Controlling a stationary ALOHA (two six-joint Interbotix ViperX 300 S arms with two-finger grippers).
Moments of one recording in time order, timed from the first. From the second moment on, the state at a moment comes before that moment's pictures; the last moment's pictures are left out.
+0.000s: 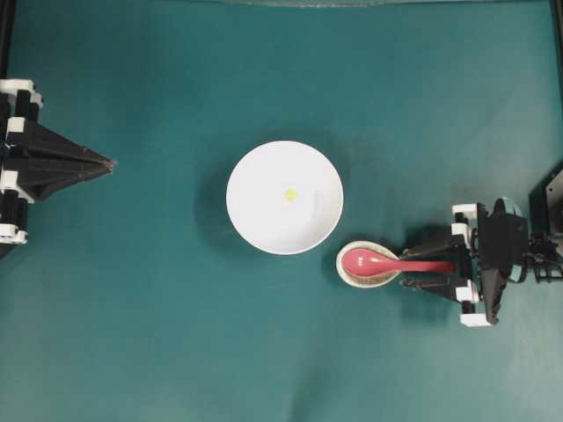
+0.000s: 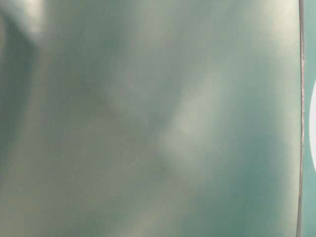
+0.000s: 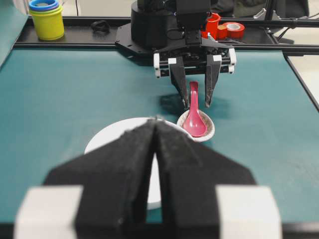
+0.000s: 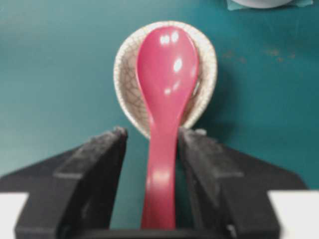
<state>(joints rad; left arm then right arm) 0.00 -0.97 1.18 0.01 -0.15 -0.01 0.53 0.15 1.30 0.54 -1.09 0.08</state>
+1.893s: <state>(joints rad) 0.00 -0.97 1.18 0.01 -0.15 -0.01 0.30 -0.26 1.25 0.54 -0.62 -0.24</state>
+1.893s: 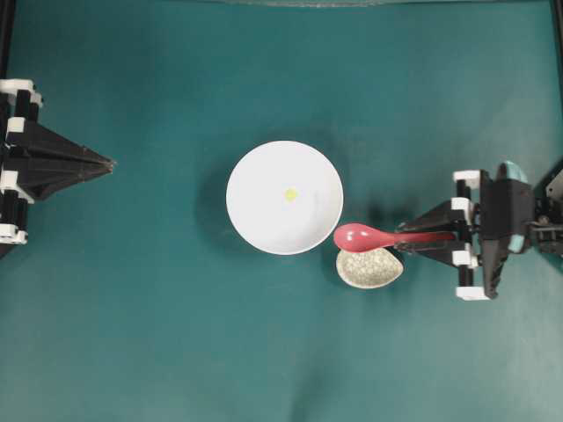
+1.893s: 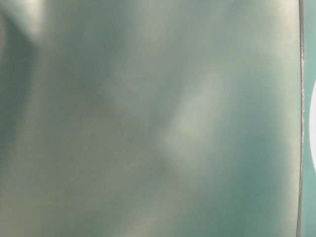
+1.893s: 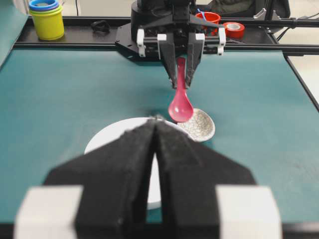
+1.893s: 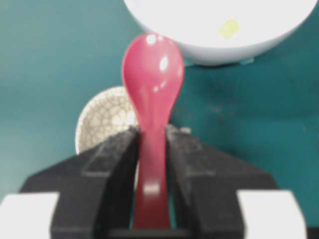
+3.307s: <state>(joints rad) 0.00 -0.96 1.18 0.01 -0.15 -0.01 -0.18 -0.10 0.51 0.37 0.62 -0.28</state>
